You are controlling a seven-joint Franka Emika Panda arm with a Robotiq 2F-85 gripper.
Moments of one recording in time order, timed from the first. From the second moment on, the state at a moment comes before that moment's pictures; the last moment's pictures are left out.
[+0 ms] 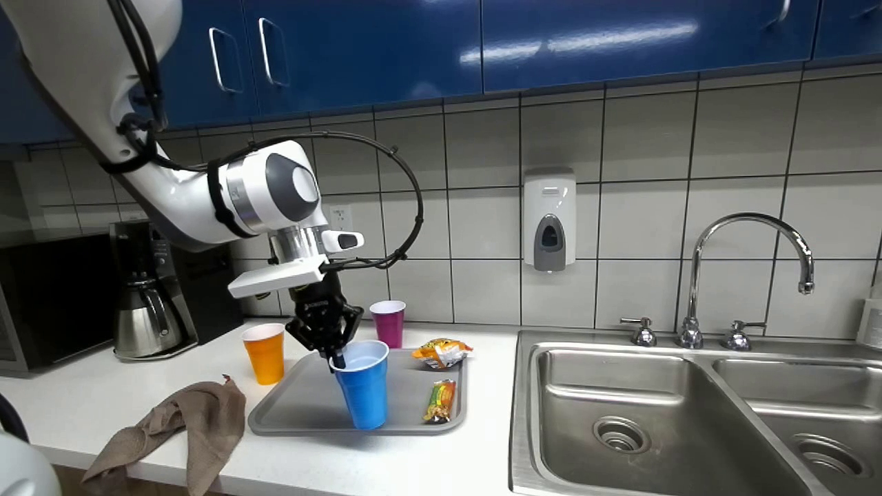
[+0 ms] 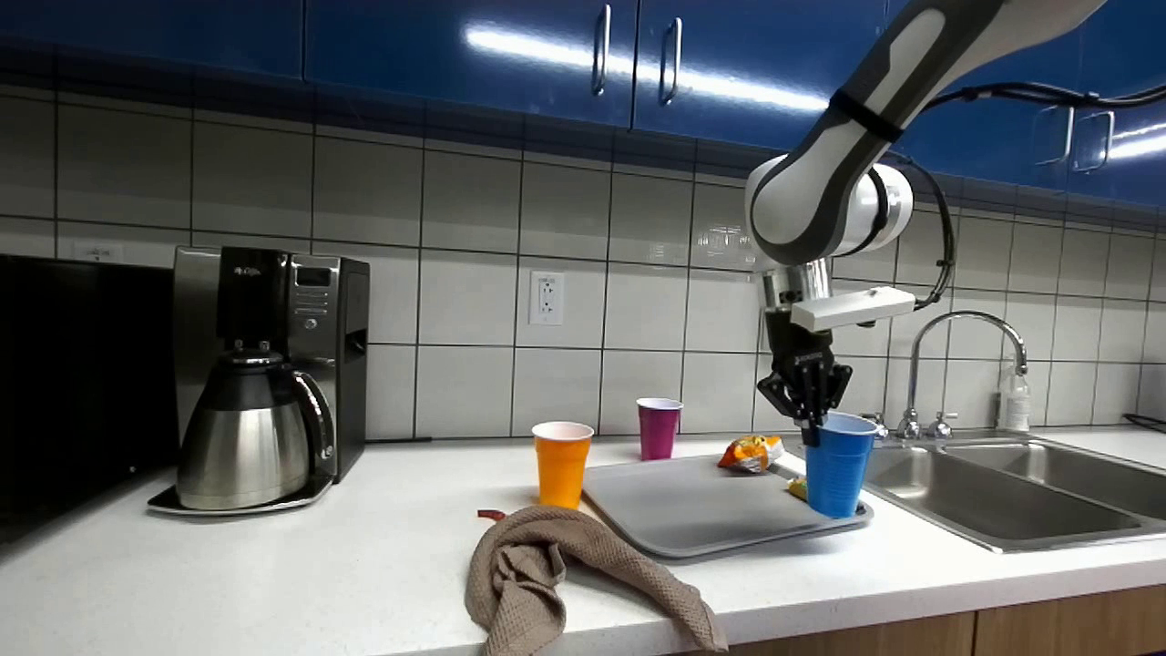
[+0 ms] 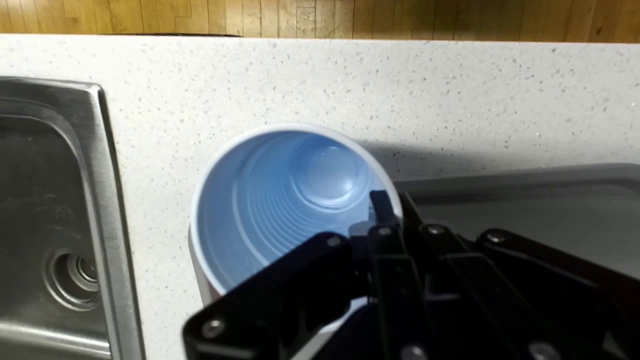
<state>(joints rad) 0.03 -0.12 0.04 -2.49 -0.26 2.29 0.18</state>
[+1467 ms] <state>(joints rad) 0.03 0.16 0.02 -2.22 -0.26 2.28 0.20</state>
